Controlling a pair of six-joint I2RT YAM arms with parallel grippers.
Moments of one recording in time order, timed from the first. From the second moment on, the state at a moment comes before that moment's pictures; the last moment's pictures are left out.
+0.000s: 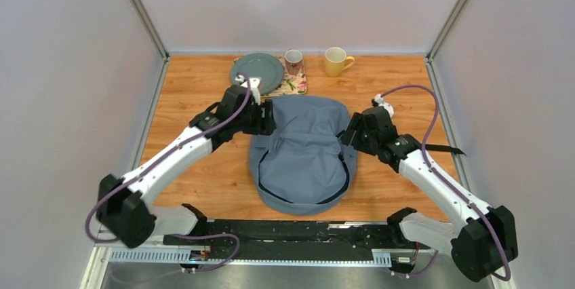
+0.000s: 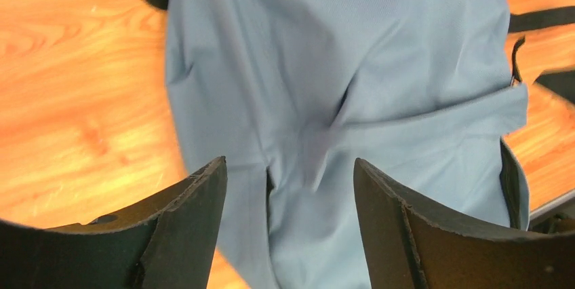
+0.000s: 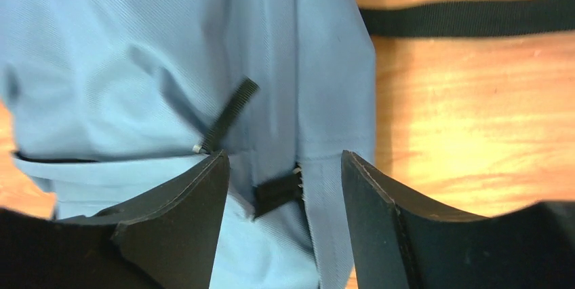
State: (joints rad) left arm -0.60 1.35 1.10 -0.49 0.01 -0.41; right arm 0.46 1.08 0.75 -0.50 0.12 0.73
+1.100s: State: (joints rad) left arm -0.58 0.88 0.24 -0.03 0.34 -0.73; right arm 0.44 1.53 0.99 -0.40 -0.14 0.76
